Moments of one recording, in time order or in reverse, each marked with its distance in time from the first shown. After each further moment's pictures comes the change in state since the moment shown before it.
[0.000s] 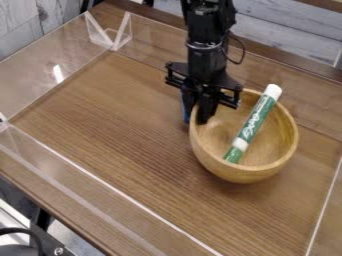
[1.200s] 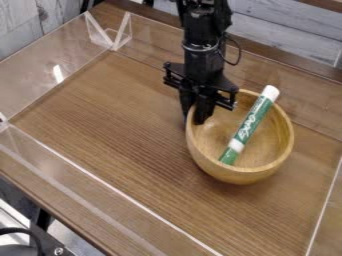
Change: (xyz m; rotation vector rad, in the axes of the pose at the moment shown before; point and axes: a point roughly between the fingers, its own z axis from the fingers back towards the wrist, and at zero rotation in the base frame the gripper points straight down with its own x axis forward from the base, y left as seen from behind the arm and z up) arm 0.001 0.005 -0.003 0.002 -0.021 -0.031
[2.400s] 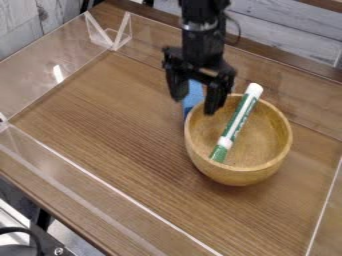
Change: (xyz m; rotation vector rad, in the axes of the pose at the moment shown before) arm 0.003 0.006 0.036 -0.003 -0.010 -0.039
